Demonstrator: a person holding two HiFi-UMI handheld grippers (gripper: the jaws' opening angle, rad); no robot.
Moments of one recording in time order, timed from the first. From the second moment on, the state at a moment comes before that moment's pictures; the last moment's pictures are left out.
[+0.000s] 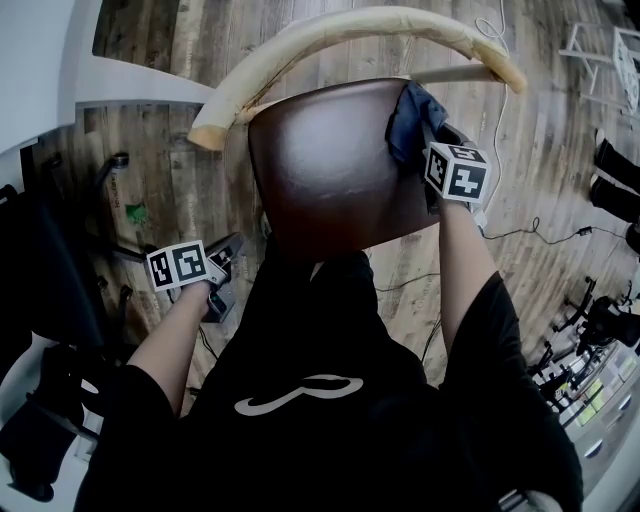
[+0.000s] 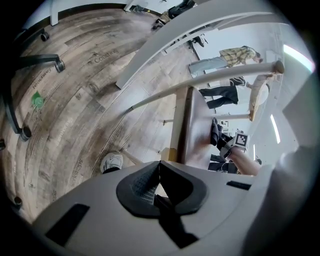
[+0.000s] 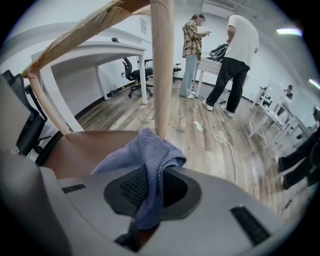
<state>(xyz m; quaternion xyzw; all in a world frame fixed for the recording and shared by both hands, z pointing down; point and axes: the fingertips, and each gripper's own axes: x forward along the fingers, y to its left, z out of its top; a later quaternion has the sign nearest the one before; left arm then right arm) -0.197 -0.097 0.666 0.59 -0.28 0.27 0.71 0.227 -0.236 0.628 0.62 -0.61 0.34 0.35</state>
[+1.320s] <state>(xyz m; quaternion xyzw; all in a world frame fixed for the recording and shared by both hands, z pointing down) -0.212 -0.069 0.666 0.58 -0.31 0.24 0.71 -0.051 -0.182 0.515 0.34 -0.85 0.29 0.26</state>
